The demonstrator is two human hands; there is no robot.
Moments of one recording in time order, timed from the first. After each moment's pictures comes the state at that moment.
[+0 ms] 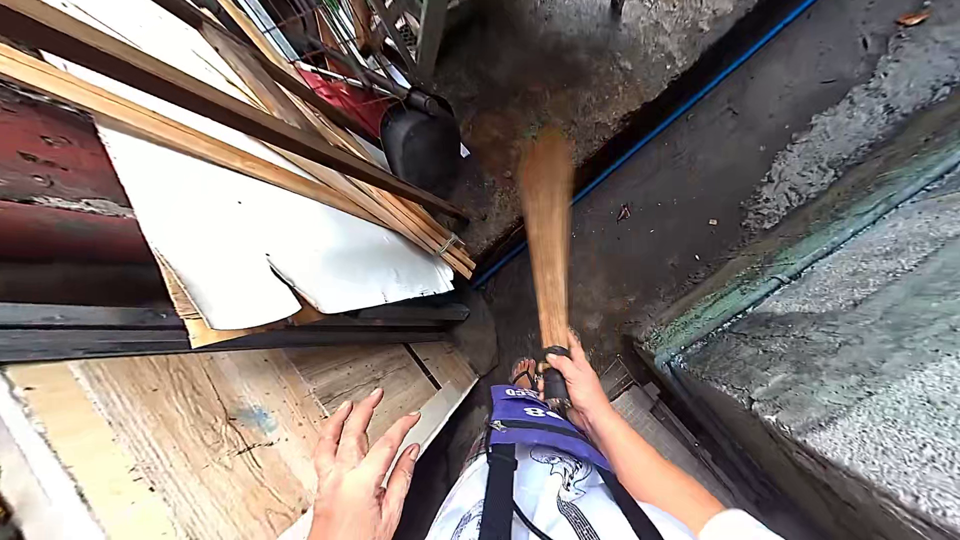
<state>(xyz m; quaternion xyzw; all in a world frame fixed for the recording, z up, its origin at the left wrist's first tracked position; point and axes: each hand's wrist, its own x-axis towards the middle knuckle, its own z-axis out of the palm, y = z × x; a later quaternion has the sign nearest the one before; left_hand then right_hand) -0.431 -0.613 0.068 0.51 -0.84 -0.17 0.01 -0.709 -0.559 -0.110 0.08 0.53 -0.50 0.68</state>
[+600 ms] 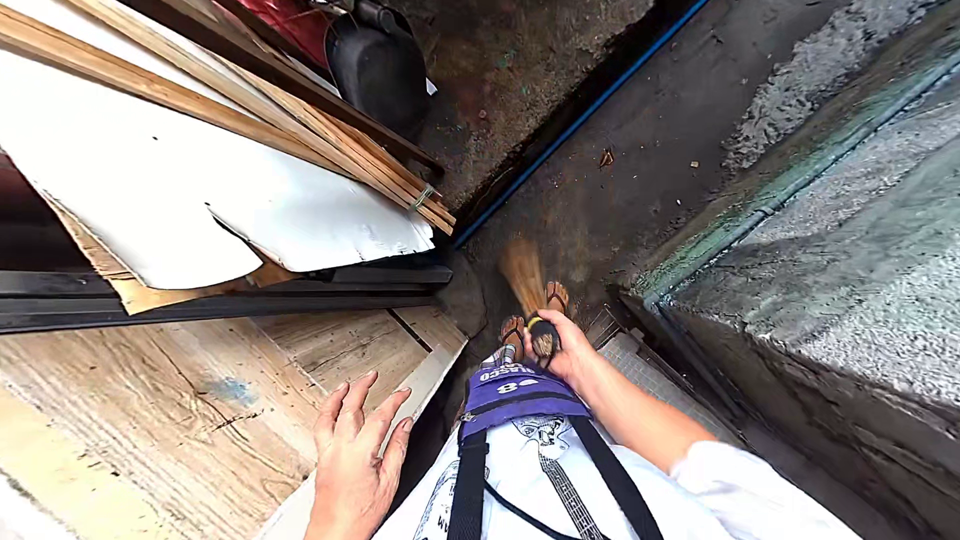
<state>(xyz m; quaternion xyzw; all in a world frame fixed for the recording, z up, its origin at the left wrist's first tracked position) -0.379 -0.594 0.039 0.50 -0.84 -0.21 0.00 -0.675 -0.564 -0.115 0.38 0.49 -0.40 0.68</state>
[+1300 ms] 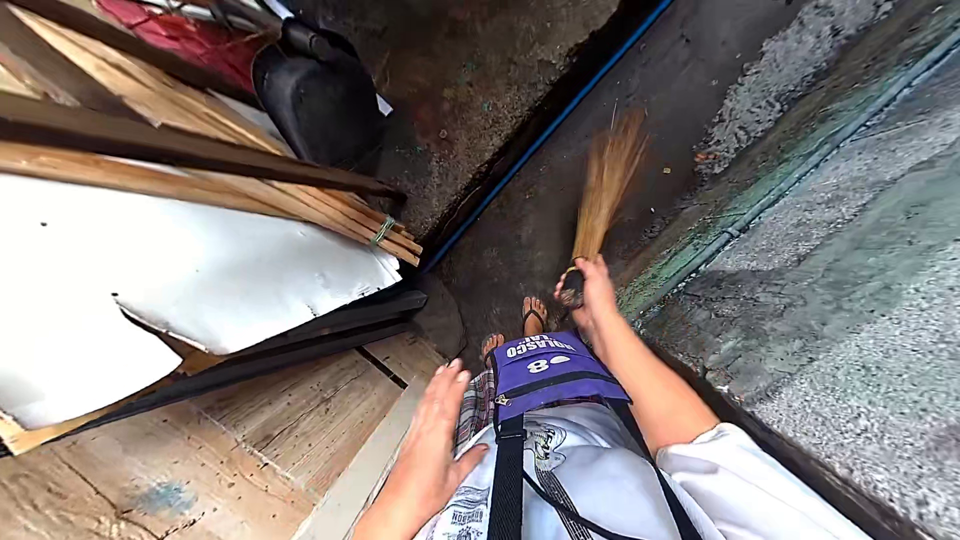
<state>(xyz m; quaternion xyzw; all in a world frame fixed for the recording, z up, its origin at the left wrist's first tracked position) -0.531 -0.636 -0.021 0.39 -0.80 -0.46 0.02 -0.834 -0.626 -0.183 0.20 0.62 -0.55 0.51</state>
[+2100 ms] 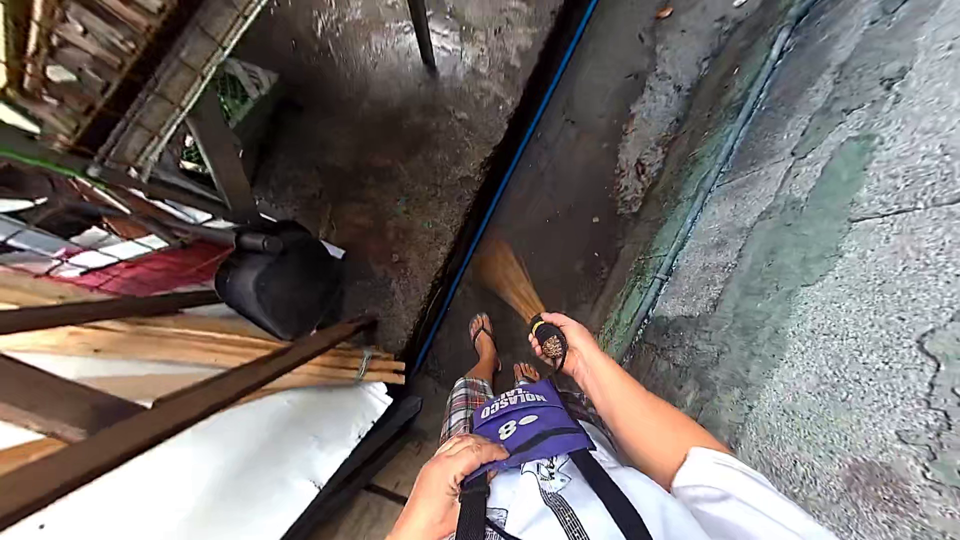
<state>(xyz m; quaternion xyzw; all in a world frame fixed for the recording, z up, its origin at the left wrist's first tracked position) -0.634 -0.784 -0.044 0.19 -0.77 -0.60 0.00 -0.921 -0.702 -0.136 0.40 0.53 -0.52 0.55</state>
